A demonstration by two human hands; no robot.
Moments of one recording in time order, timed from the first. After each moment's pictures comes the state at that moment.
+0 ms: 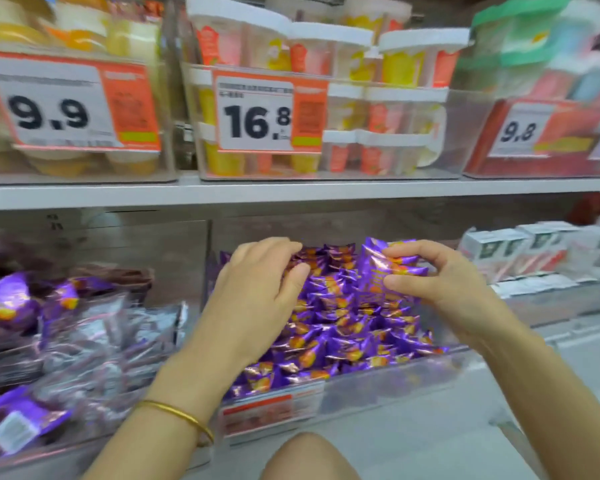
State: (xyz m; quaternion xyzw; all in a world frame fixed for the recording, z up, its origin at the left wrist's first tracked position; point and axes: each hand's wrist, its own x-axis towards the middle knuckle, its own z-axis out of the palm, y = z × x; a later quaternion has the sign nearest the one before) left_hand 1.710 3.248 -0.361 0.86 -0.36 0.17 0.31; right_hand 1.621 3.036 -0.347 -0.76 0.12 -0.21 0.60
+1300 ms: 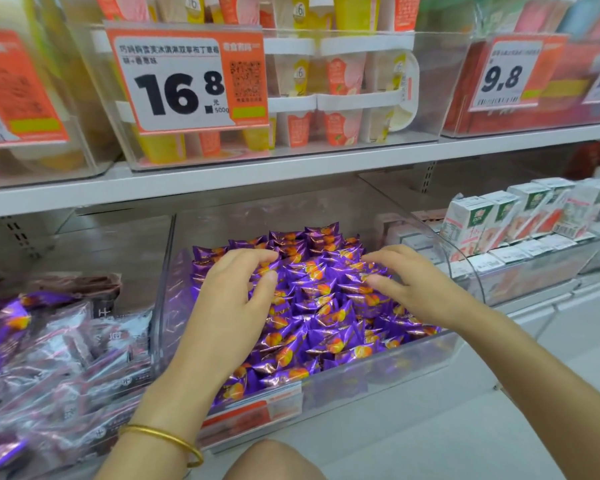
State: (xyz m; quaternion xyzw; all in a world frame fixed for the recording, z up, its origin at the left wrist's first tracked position) left_hand 1.710 3.226 -0.384 0.84 -0.31 0.11 0.42; right_hand 1.647 2.981 -0.404 -0.97 0.06 -0.13 0.21
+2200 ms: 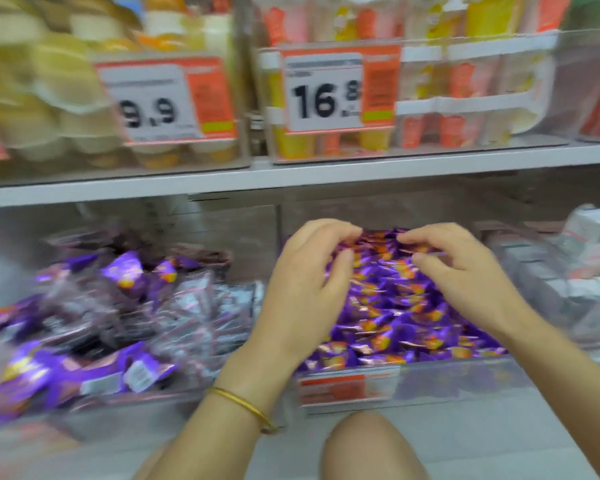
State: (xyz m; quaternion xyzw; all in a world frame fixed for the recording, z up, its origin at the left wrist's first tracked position) left_hand 1.694 3.261 -0.360 0.78 -0.36 0.22 0.45; right_hand 1.662 3.065 -0.371 -0.91 0.00 -0.26 0.33
